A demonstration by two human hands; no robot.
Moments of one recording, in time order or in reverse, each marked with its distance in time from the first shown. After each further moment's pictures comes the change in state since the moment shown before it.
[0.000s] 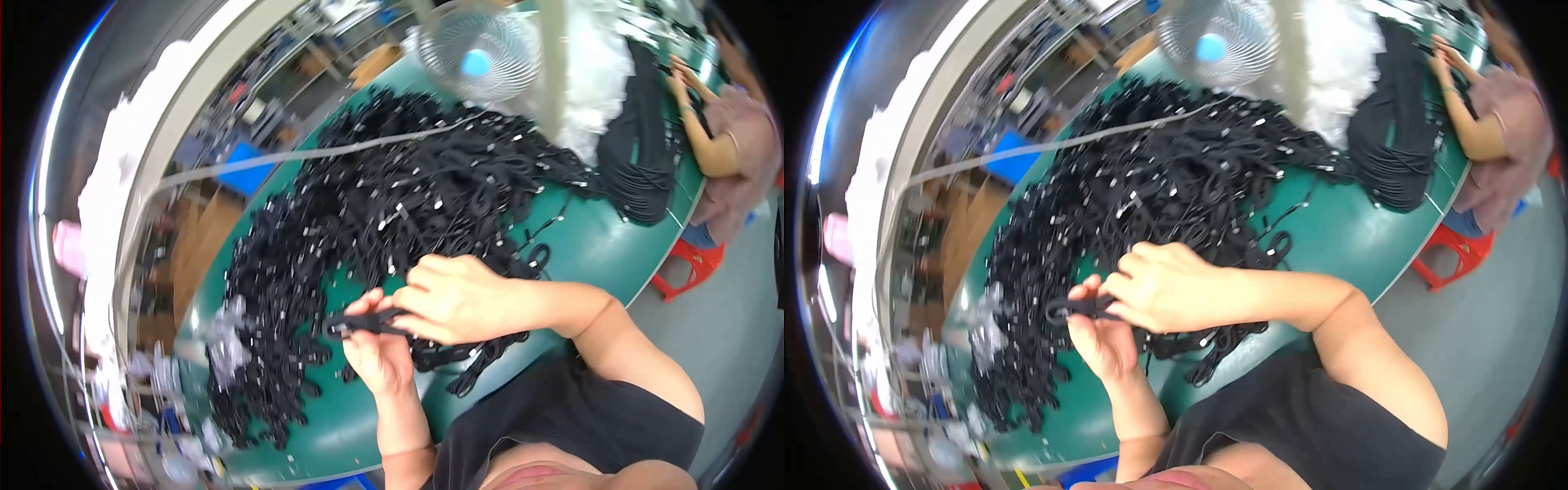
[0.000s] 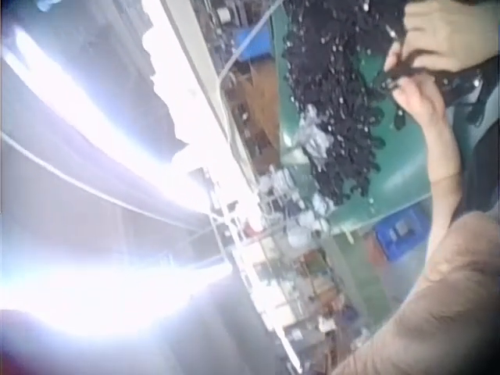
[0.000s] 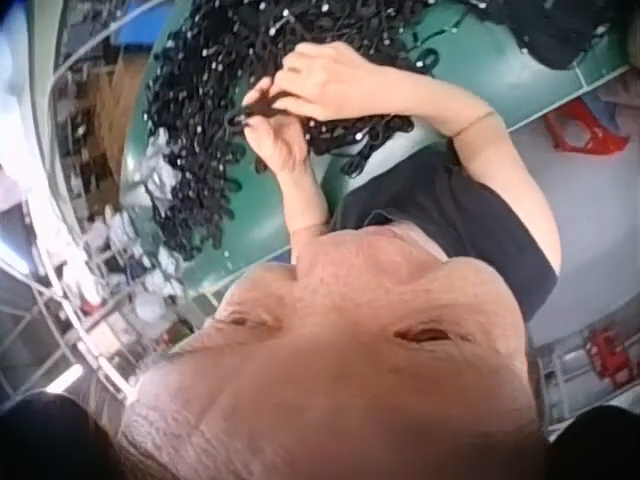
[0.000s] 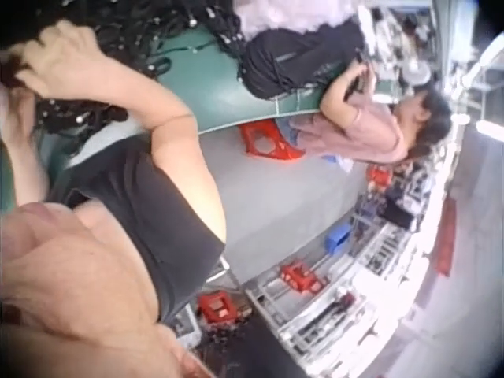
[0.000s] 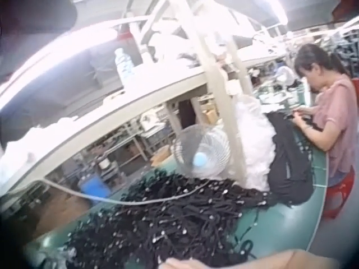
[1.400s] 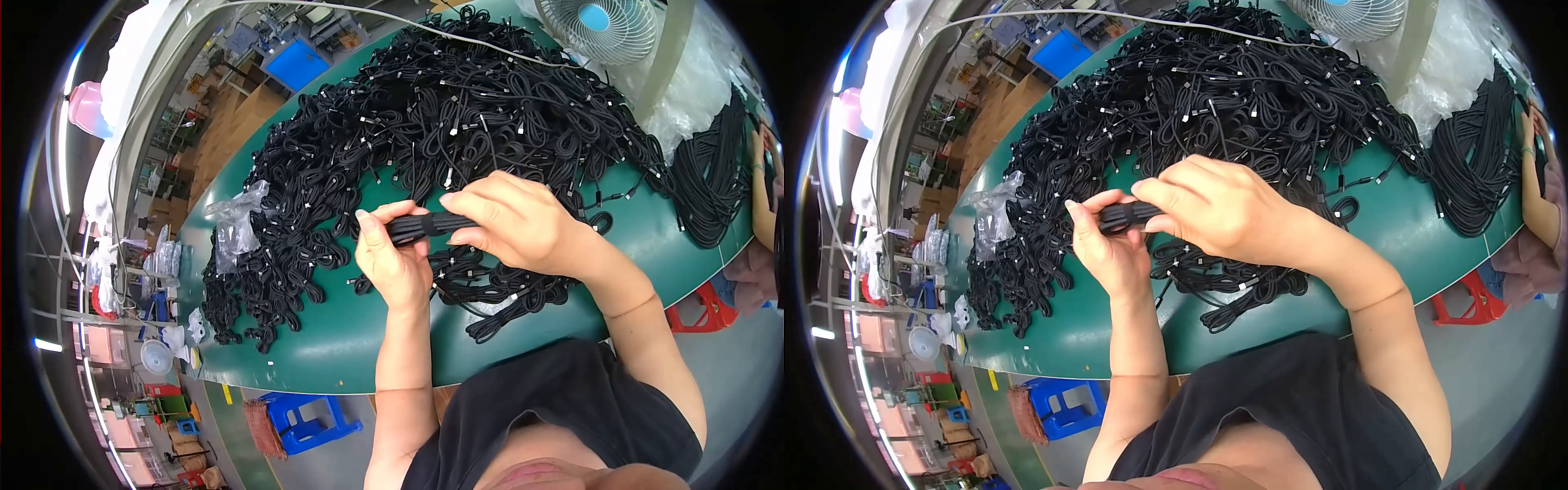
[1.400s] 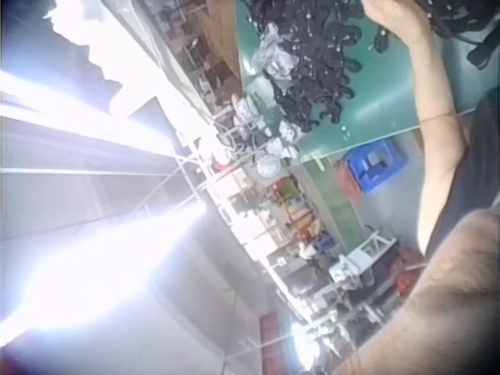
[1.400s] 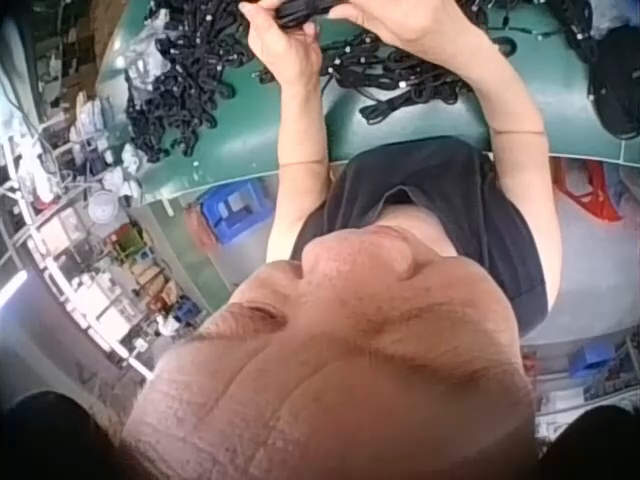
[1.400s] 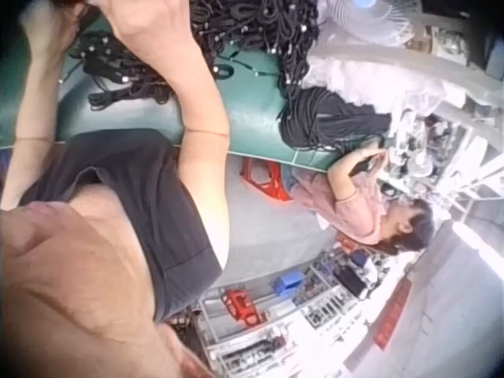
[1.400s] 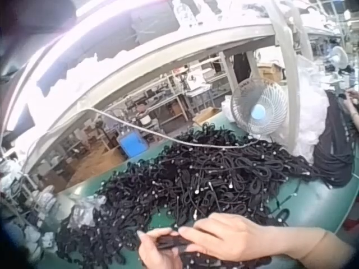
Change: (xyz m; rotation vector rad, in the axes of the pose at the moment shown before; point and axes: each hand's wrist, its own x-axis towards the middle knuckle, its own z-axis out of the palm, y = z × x) left_hand 0.006 0.026 -0.010 0.368 0.307 0.105; right_hand 0.013 -0.003 0.024 0.245 0.155 -0.216
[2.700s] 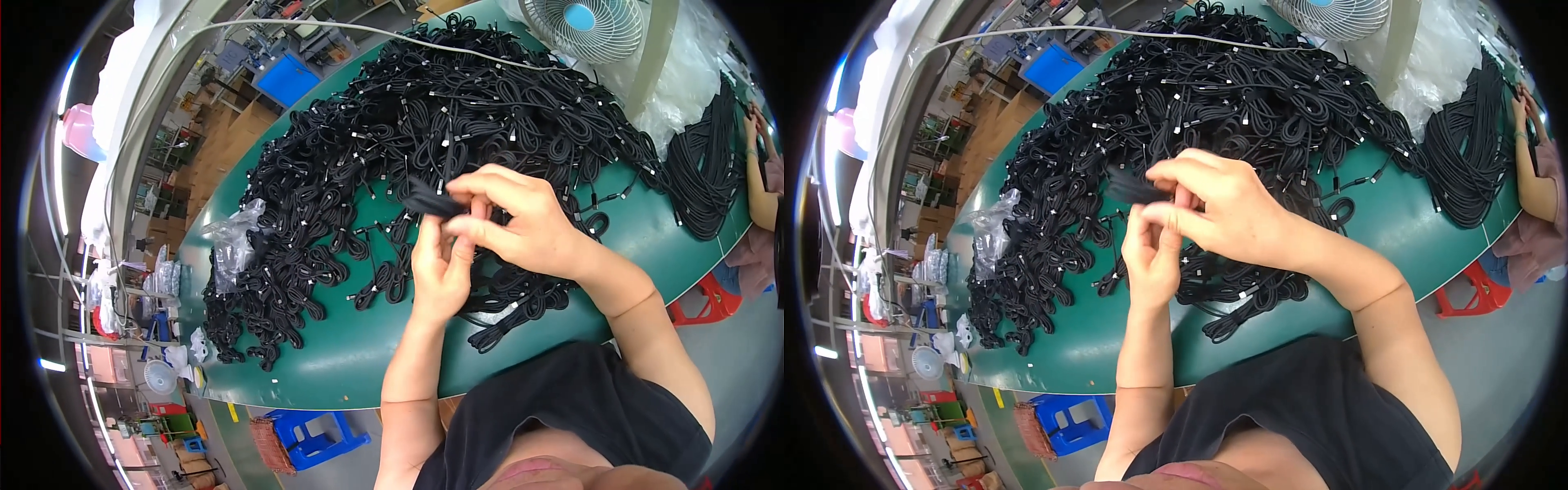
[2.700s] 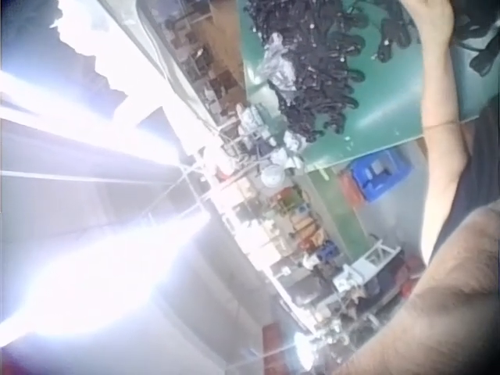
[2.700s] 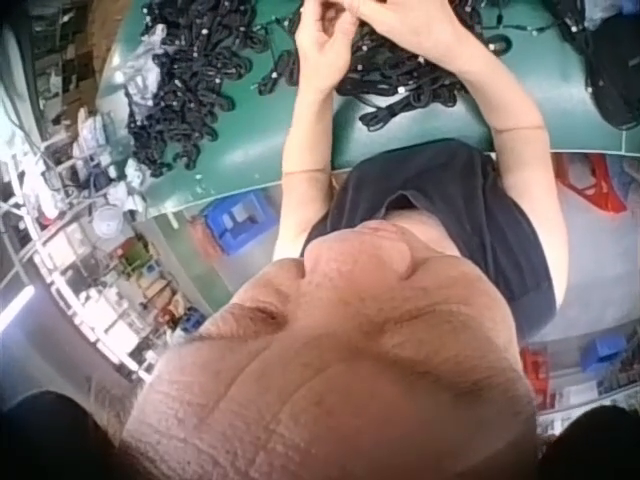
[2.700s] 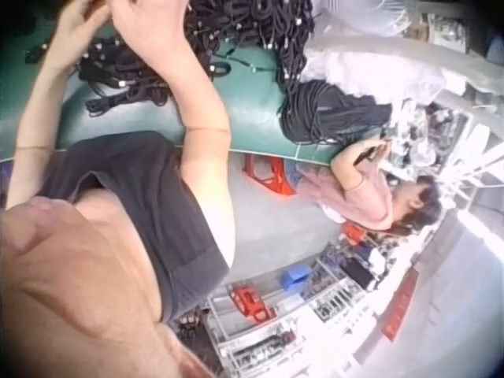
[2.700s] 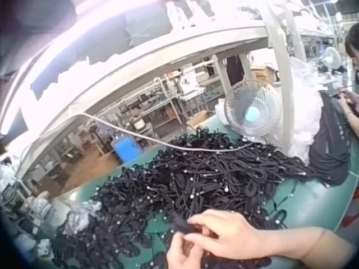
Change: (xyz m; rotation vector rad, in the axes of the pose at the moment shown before) left_hand -0.011 -0.020 0.009 0.278 -0.525 0.015; right_hand 0.001 -0.002 -0.005 0.227 0.016 0.457
